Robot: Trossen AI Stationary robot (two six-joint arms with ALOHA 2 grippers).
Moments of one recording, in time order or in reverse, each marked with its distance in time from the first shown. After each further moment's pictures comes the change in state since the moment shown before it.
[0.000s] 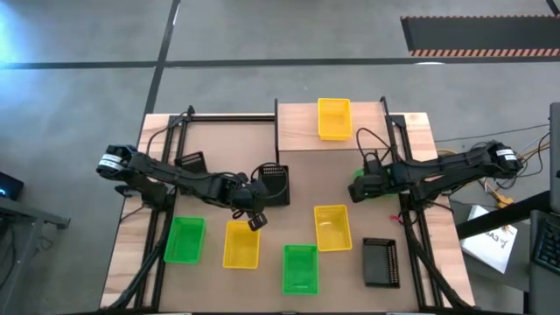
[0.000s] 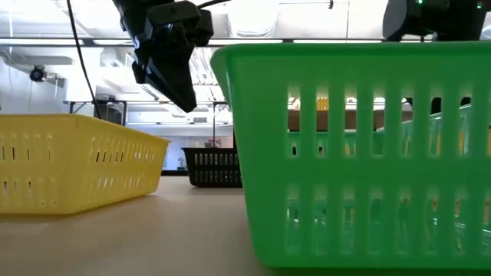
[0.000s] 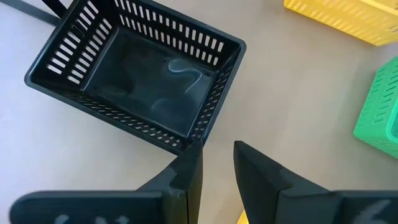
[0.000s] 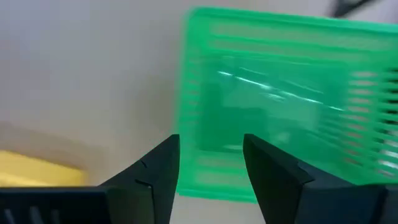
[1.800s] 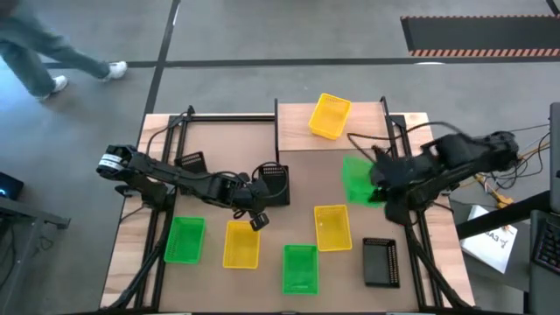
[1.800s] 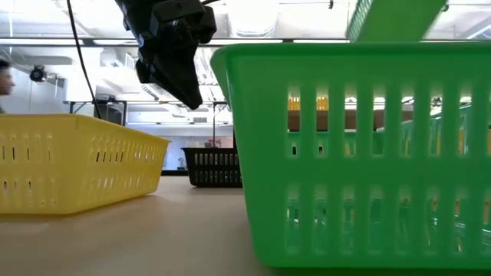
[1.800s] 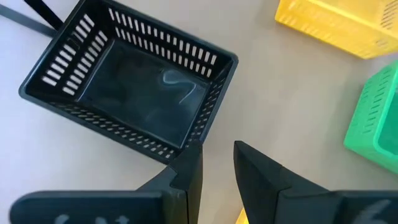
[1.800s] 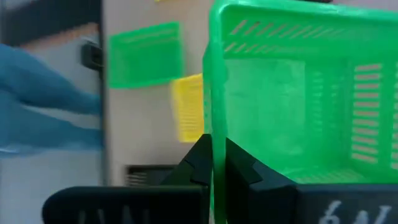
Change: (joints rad) left arm 0.000 0.000 0.000 0.043 -0.007 0.003; right arm 0.215 0.052 0.835 -0.359 -0.260 -0.903
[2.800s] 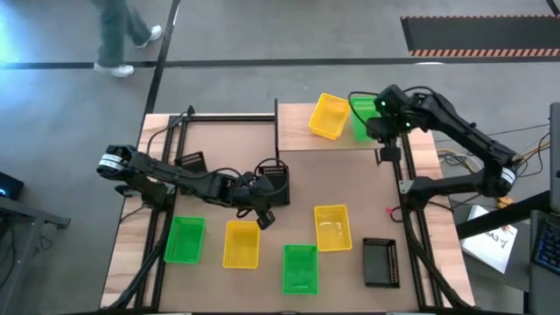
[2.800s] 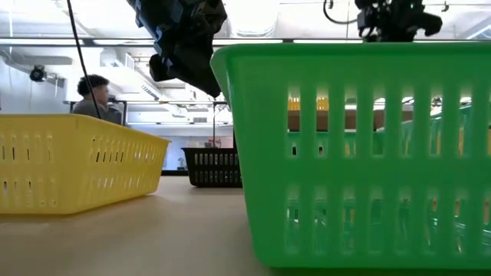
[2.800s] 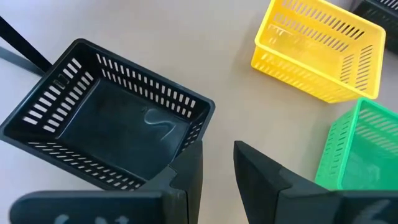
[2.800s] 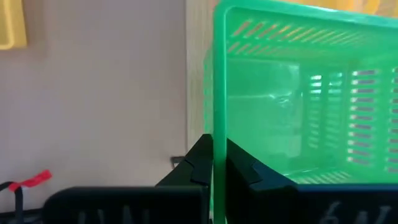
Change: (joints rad) left arm 0.007 0.000 -0.001 0.142 -0.020 0.000; right arm -0.991 0.007 -0.218 0.041 -0.017 -1.166
